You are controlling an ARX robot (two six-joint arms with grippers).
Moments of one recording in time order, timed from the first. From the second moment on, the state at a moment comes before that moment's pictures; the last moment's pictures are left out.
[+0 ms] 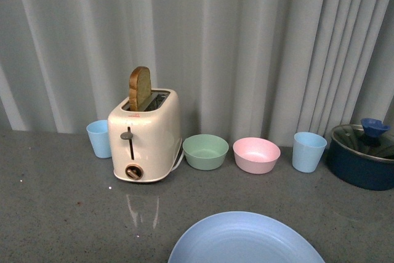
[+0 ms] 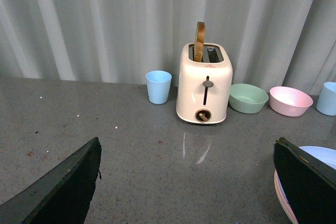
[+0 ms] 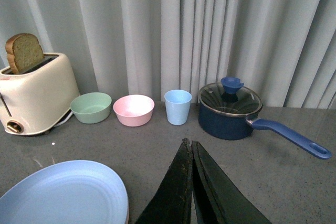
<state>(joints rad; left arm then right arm) 0.00 0.00 0.03 0.00 0.00 0.00 0.00 0.27 0.09 0.18 0.00 0.00</state>
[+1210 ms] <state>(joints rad) 0.00 0.00 0.03 0.00 0.00 0.00 0.00 0.00 0.01 0.00 0.00 0.00</state>
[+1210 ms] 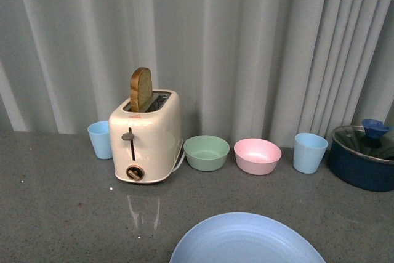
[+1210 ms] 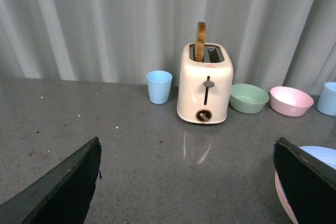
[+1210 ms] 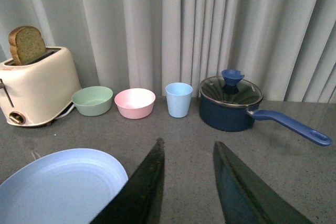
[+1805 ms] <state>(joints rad) 0.00 0.00 0.03 0.00 0.00 0.00 0.00 0.00 0.01 0.00 0.00 0.00</state>
